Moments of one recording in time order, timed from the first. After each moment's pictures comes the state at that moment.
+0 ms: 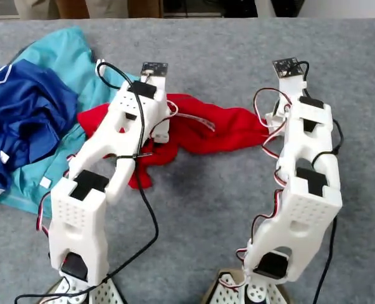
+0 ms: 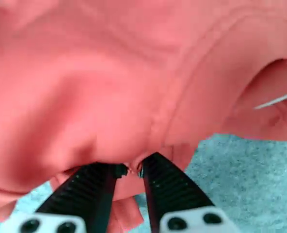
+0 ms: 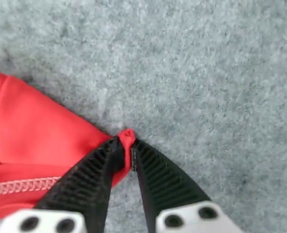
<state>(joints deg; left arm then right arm) 16.1 26.8 -13.2 77.7 4.8 14.1 29.1 2.4 47.4 19.0</state>
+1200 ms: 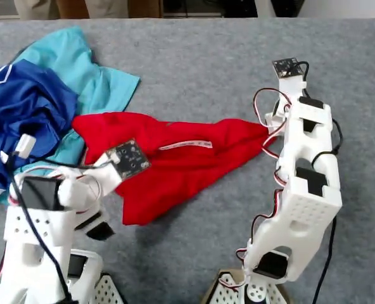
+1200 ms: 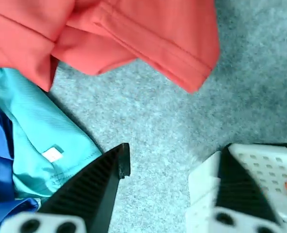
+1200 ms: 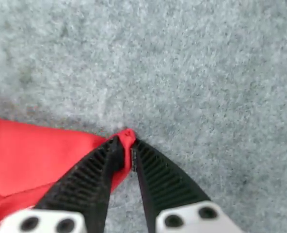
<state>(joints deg) 3.7 -52.2 37.2 100.1 -58.2 14.1 29.1 2.4 47.4 18.9</state>
